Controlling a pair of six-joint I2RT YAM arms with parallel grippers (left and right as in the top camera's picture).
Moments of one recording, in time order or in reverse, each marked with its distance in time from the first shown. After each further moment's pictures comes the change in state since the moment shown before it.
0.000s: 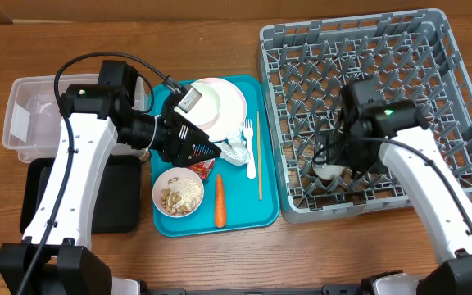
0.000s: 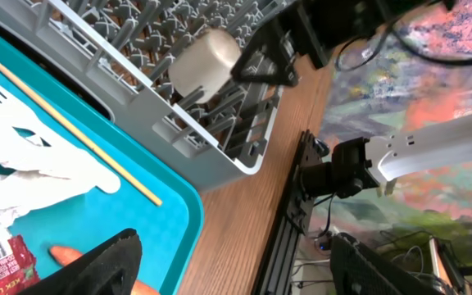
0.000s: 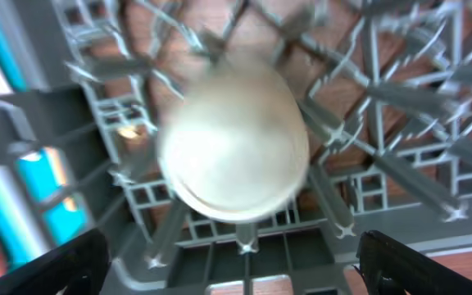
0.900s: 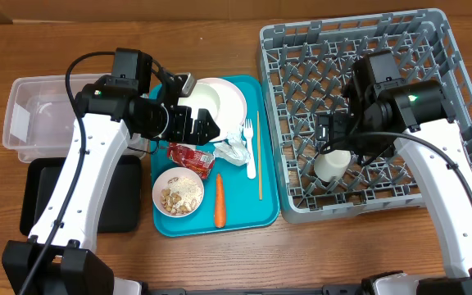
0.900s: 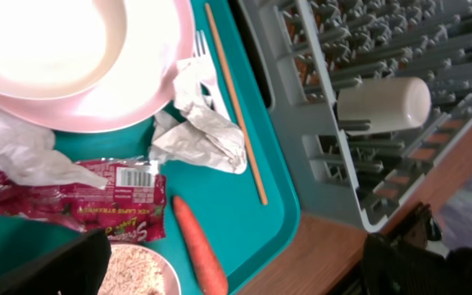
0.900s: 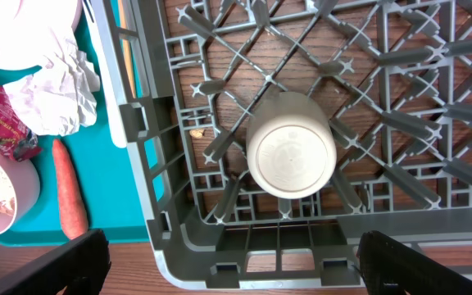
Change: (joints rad) left arm -0.069 0.000 0.000 0.262 -0.488 -0.610; right arm 0.000 -0.002 0.244 -0.155 -0.093 -0.048
